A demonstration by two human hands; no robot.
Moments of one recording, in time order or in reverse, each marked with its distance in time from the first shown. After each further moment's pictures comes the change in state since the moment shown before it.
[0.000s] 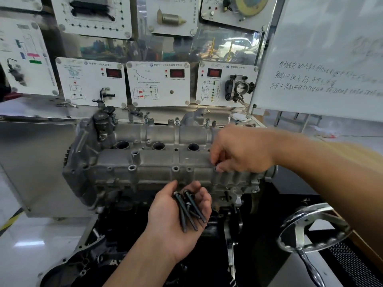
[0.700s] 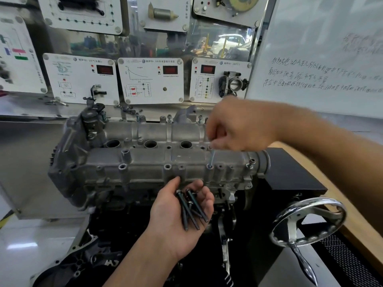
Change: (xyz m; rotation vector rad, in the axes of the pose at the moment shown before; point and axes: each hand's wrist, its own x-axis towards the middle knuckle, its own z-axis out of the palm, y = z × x) left_hand 0.004 -0.011 0.004 0.067 -0.009 -0.028; right_hand -0.010 -0.008 -0.033 -0.055 0.103 0.057
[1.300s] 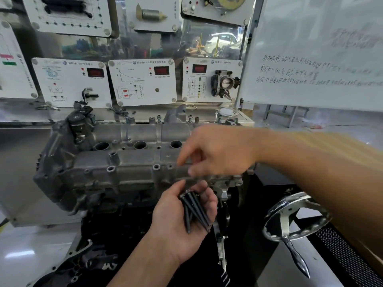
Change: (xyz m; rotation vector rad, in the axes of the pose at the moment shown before) left_hand 0.003 -0.018 0.009 0.072 -0.012 -0.030; right_hand -0.007 -0.012 0.032 0.205 -0.114 -0.143
